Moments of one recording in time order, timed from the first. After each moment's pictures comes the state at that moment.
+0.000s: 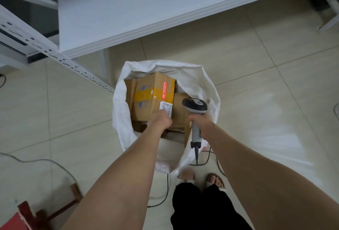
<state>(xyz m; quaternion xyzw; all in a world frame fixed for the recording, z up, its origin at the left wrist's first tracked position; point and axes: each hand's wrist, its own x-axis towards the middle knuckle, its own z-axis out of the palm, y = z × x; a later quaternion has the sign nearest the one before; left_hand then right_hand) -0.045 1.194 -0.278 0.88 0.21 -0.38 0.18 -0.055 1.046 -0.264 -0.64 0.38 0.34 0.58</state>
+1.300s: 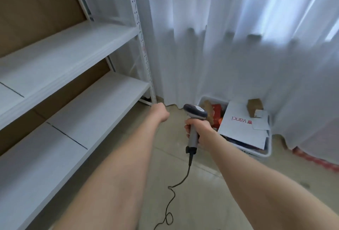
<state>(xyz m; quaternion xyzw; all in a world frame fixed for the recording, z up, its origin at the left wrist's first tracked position) -0.017 0.636 0.224 0.93 -0.29 -0.20 0.12 -0.158 0.561 0.194 -0.44 0.49 -0.08 0.75</state>
